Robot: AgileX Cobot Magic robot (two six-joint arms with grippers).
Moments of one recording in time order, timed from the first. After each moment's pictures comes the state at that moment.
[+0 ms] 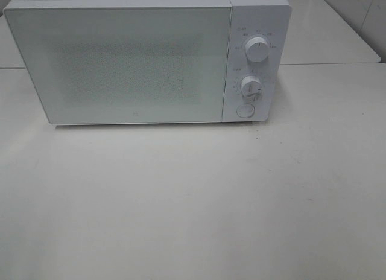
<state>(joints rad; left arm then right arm) 0.06 0.00 -0.50 -0.14 1.03 0.09 0.07 0.00 -0.50 -0.05 1.05 0.05</state>
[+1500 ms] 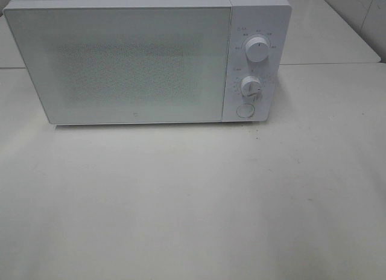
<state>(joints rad) 0.06 0.00 -0.50 -0.14 1.03 0.09 0.07 0.66 -0.53 -0.05 0.29 0.05</state>
